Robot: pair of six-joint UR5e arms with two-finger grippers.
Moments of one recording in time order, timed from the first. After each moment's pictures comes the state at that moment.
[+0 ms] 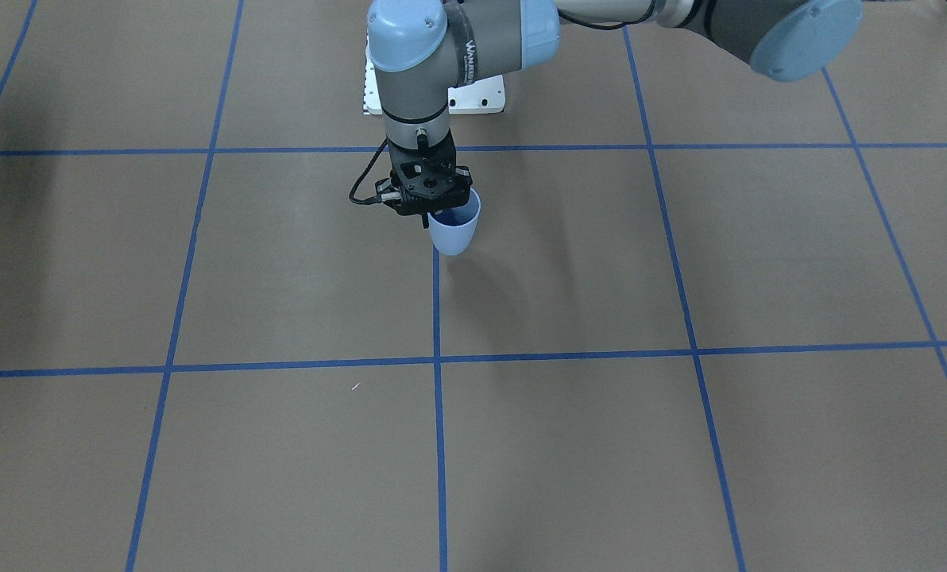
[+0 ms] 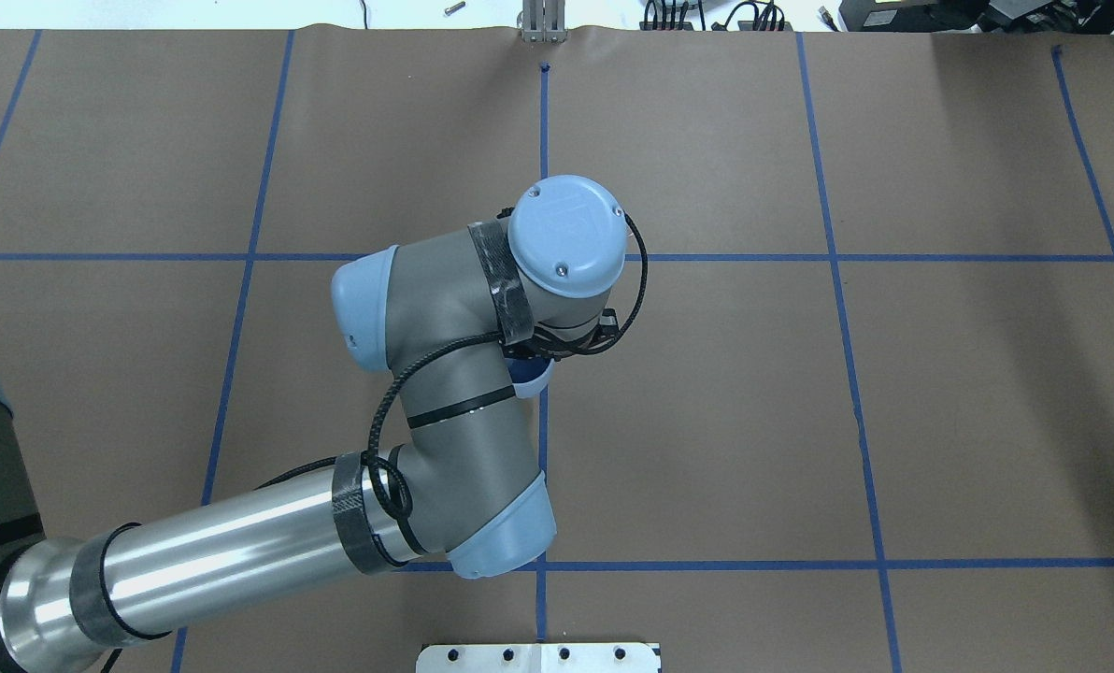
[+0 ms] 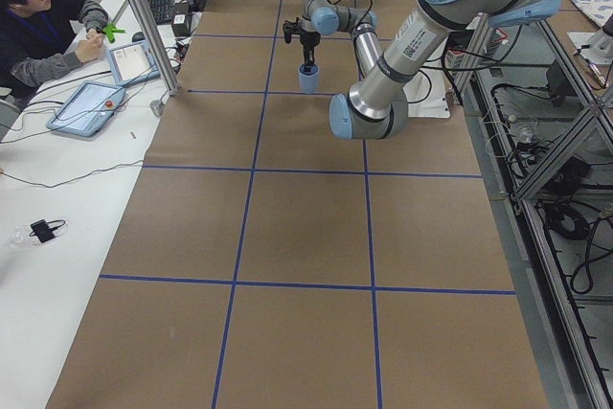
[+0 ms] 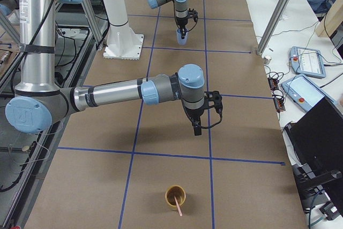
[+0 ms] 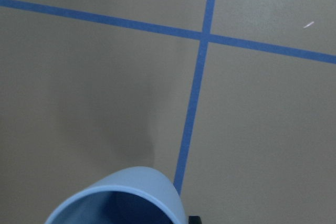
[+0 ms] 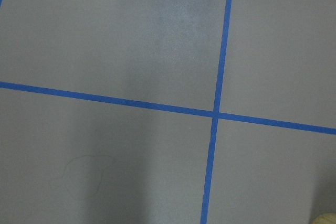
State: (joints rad) left arm -0.45 -2.54 -1.52 -1.39 -1.76 -1.41; right arm 1.52 -1.65 1.85 -1.51 2.31 0.09
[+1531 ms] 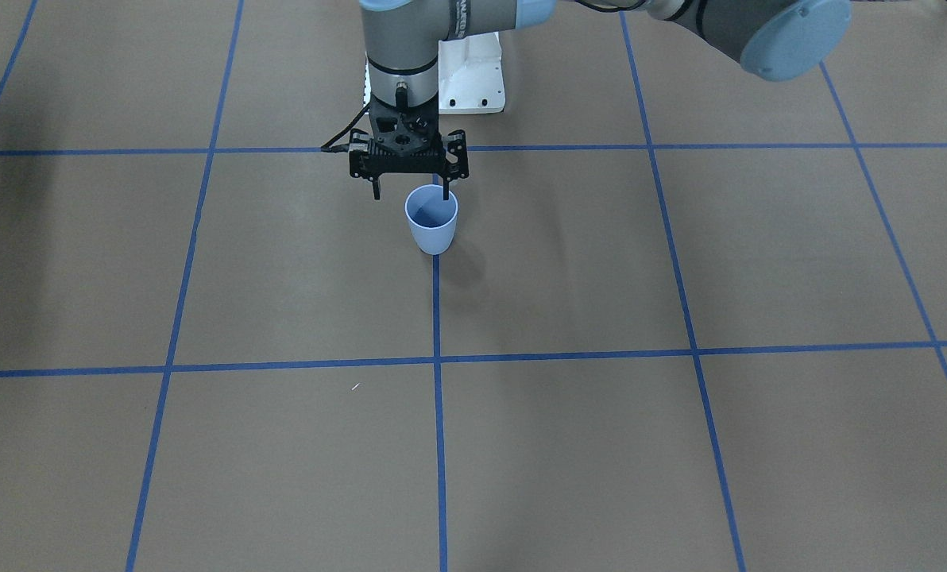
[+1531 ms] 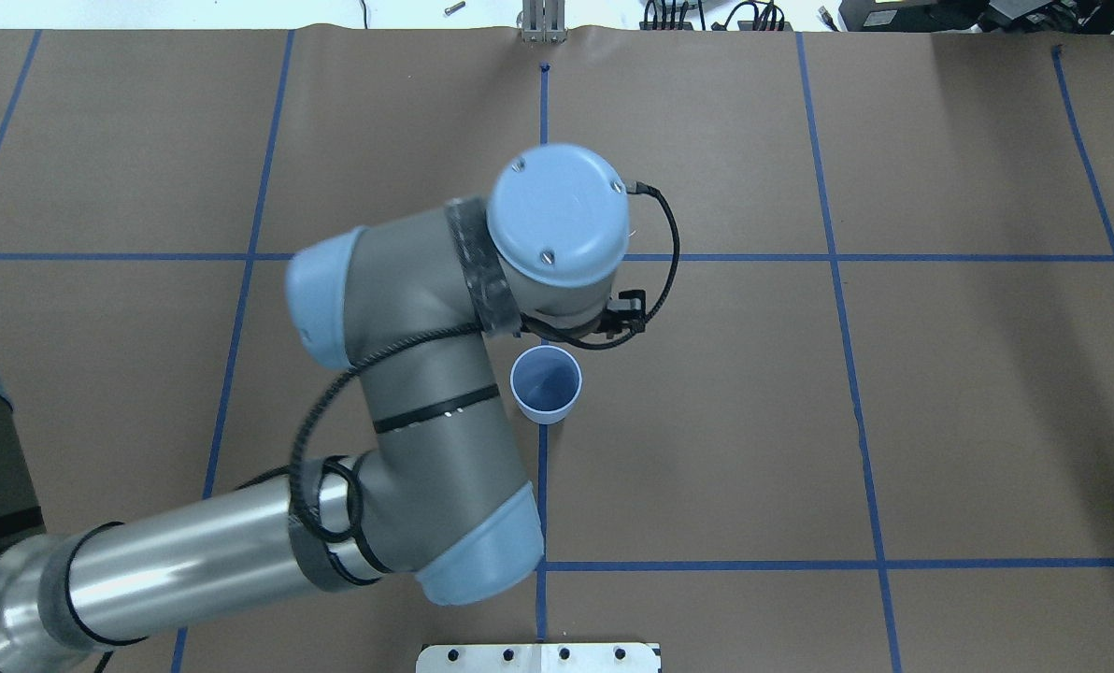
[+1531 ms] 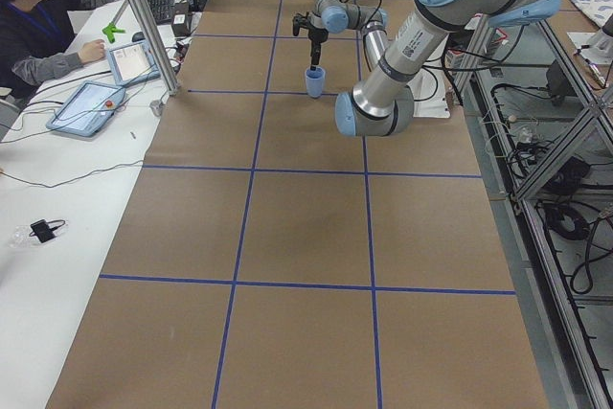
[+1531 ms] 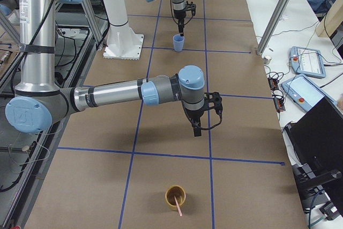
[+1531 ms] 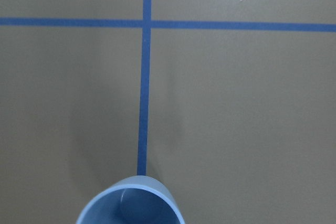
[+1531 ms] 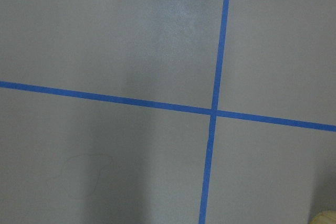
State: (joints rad) left arm -0.50 -2.54 -1.71 -1.30 -1.76 -1.19; right arm 1.52 -1.65 1.84 -1.51 2.31 0.09
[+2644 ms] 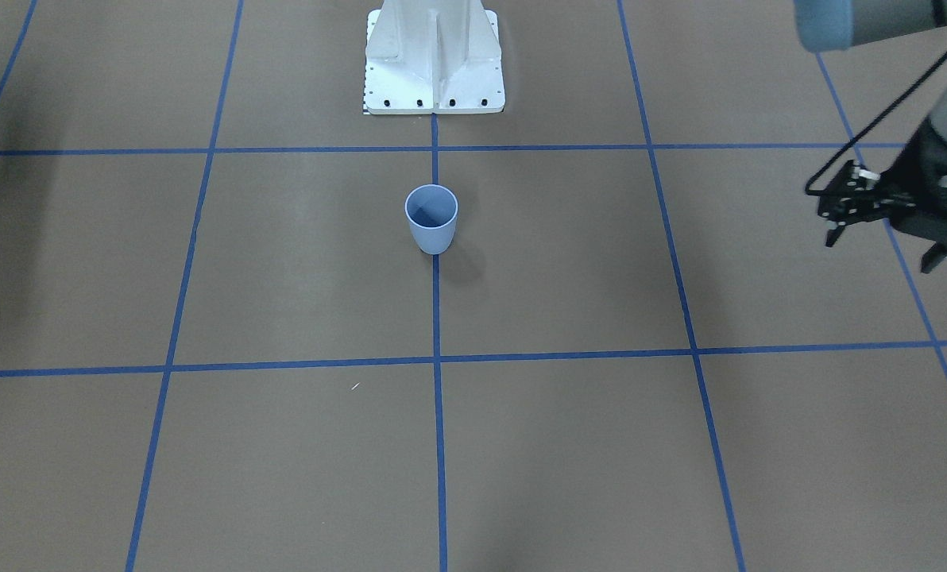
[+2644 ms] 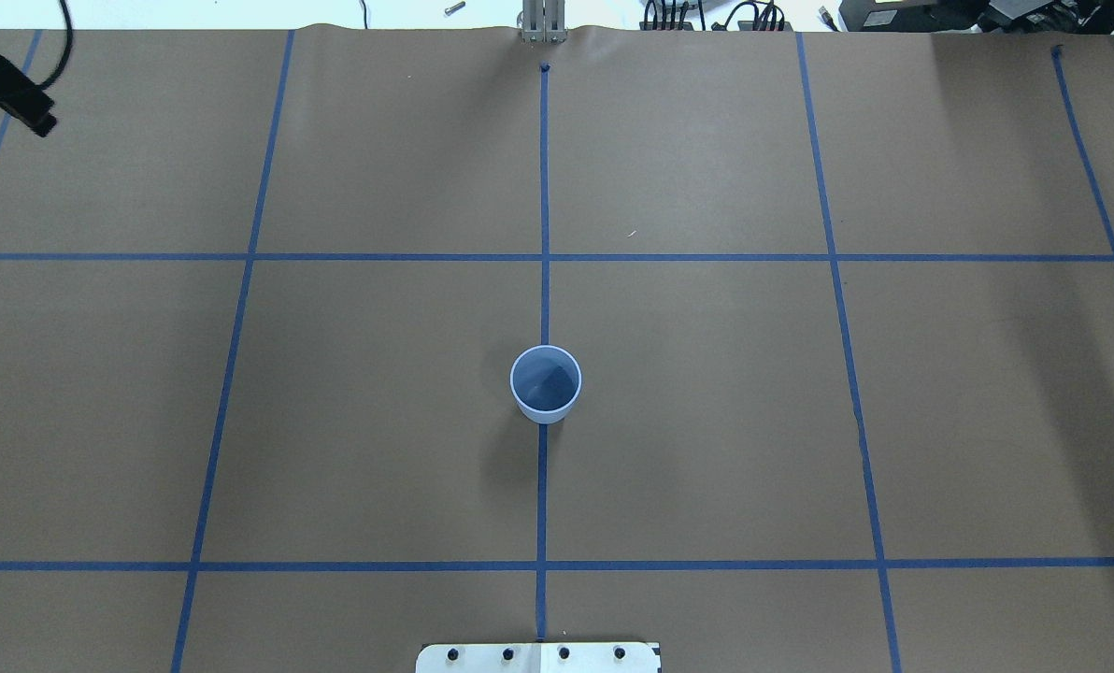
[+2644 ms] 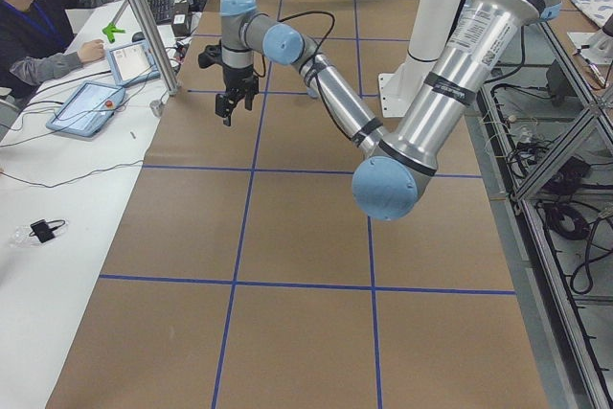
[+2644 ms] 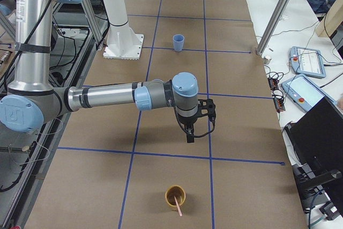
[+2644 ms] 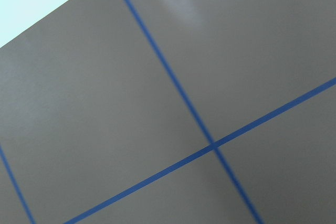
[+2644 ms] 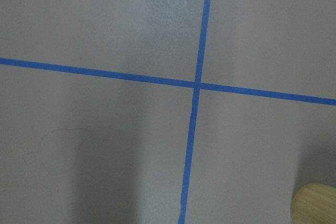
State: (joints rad) left arm -1.26 -1.98 -1.90 -1.22 -2.14 -0.03; right arm 1.57 -1.73 1.84 -1.50 2.30 0.03
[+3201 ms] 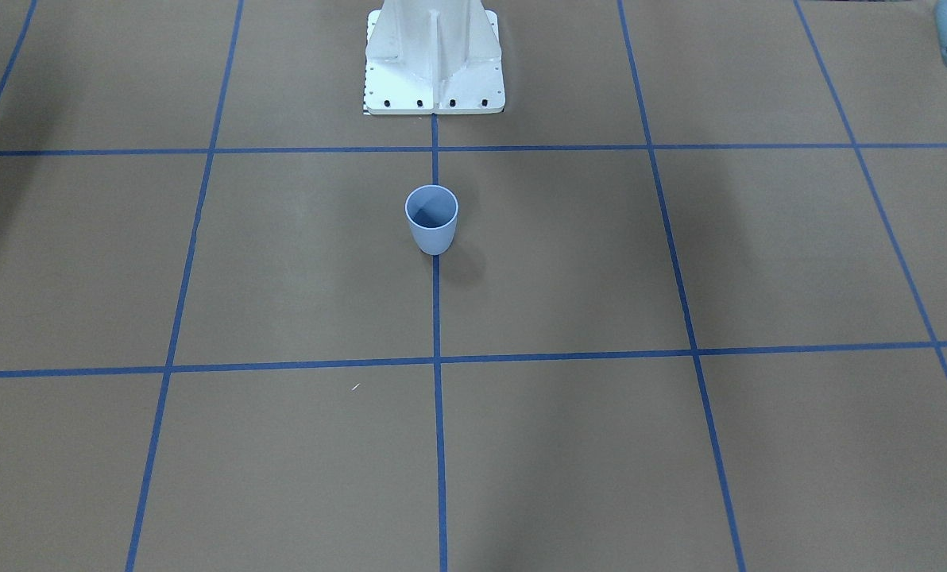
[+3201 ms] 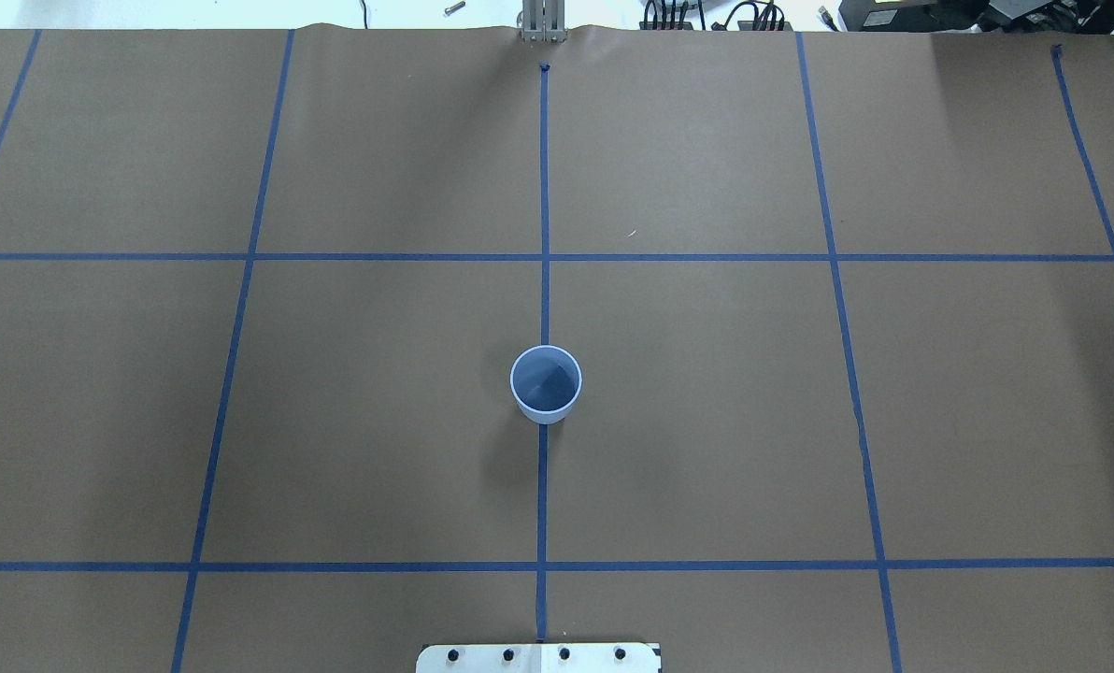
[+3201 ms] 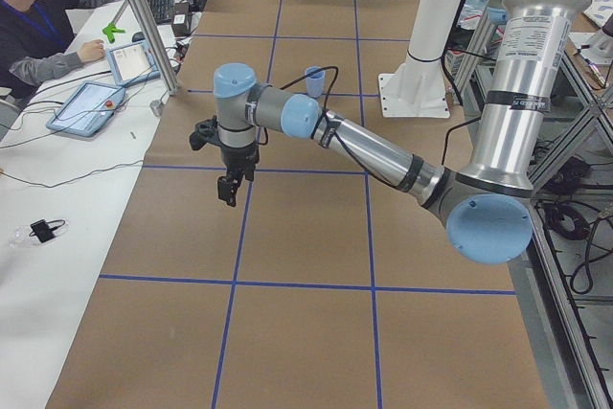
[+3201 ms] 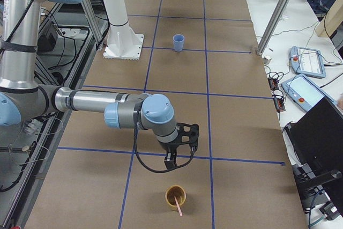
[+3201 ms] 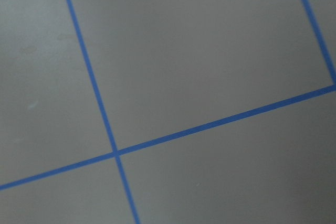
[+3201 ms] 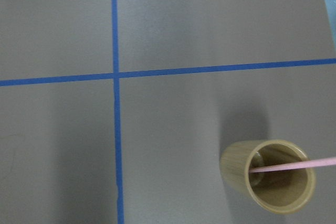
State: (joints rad) left arm -1.41 -1.70 -1.87 -1.41 -2.16 0.05; right arm 1.80 -1.80 1.78 -1.47 2.29 0.00
